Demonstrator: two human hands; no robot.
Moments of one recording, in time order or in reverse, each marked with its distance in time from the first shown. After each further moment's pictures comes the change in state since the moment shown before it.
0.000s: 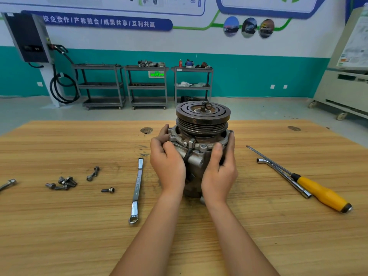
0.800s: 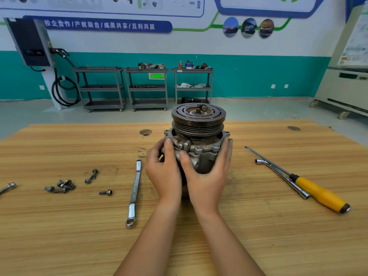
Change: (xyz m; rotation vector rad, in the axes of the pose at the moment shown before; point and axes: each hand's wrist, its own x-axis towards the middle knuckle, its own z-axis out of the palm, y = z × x) left_hand -0.013 0.007 -0.006 0.111 0.125 -0.017; right_hand -0.014 -0.011 0.000 -0.024 -0.064 -0.050
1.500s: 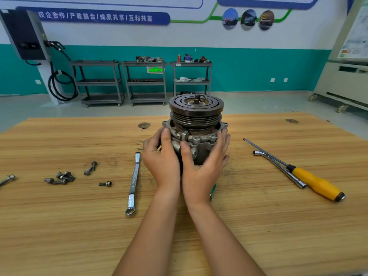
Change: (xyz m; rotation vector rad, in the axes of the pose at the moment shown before) left_hand 0.001 0.008 0.002 0.054 0.034 0.005; right_hand -0.010 -0.002 0.012 0.030 0.087 -0.053
